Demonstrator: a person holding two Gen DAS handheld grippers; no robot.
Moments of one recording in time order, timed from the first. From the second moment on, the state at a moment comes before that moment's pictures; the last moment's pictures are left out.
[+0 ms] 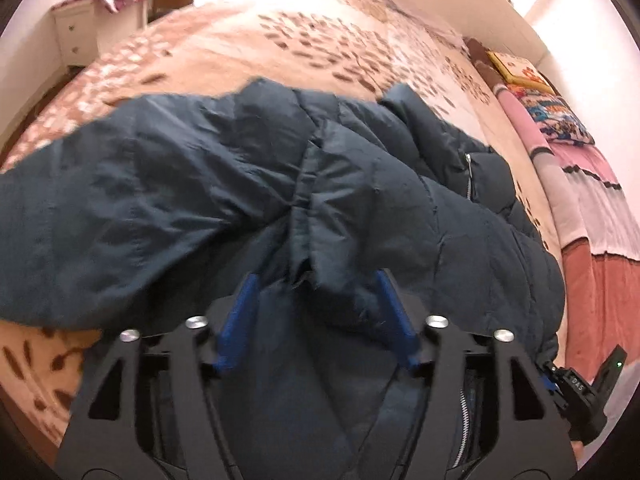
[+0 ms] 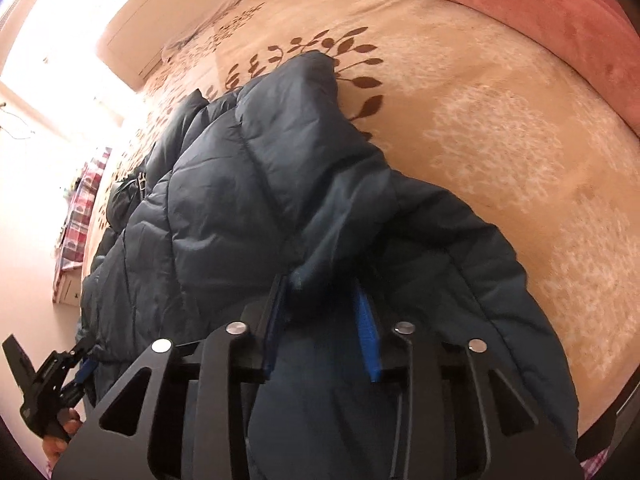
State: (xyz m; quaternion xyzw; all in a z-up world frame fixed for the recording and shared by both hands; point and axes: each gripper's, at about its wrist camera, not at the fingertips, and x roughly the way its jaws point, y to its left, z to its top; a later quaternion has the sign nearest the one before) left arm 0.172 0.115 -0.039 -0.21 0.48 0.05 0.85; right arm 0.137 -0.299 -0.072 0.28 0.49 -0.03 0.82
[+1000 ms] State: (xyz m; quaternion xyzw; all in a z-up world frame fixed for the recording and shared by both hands) left arm -0.023 0.358 -0.094 -0.55 0.32 0.24 0.74; right arm 0.062 -0.189 -0.025 0.06 0.47 0.07 0.88
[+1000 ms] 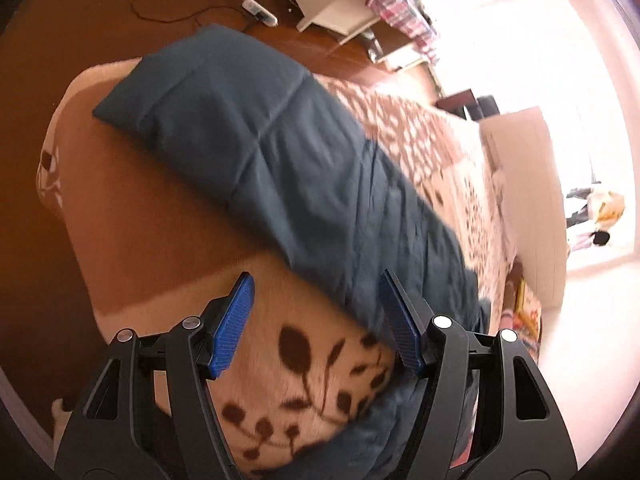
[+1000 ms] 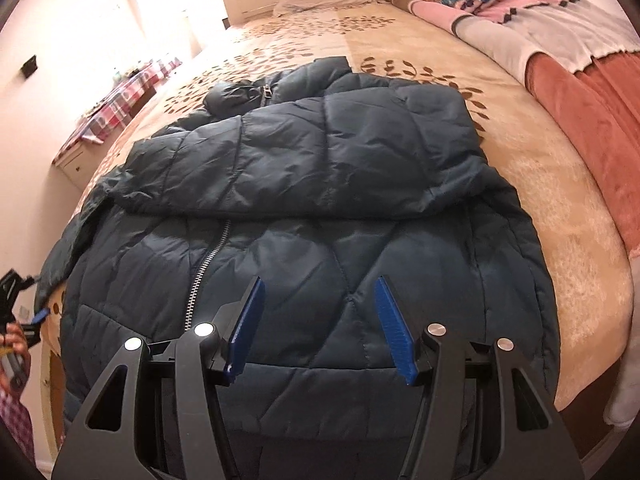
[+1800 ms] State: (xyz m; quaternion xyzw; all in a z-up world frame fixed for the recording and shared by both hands) left arm 0.049 0.274 0.086 -0.26 0.21 0.10 0.94; right arm 0.050 -0.217 -0.025 0.11 0.46 0.07 0.88
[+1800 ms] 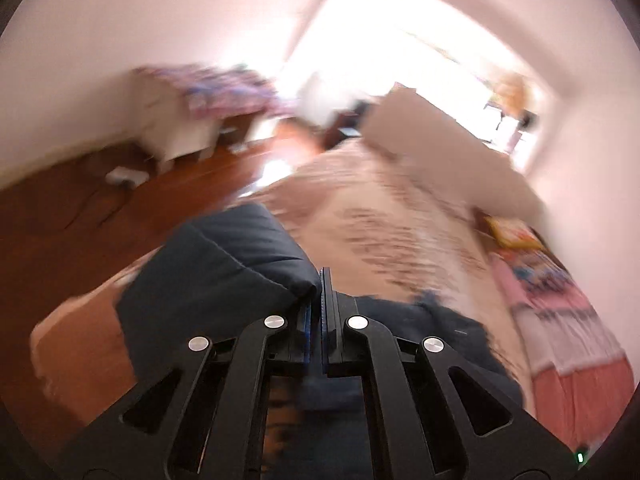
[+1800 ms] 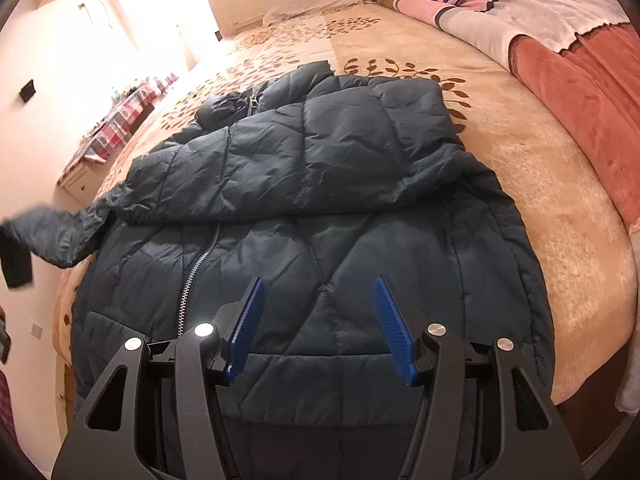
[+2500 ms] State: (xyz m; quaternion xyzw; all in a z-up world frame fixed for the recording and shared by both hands) left arm 0.154 0.011 -0.004 -0.22 0.39 -0.15 0.88; right arm 0.029 -0.282 -0.024 0.15 0.44 0.04 0.88
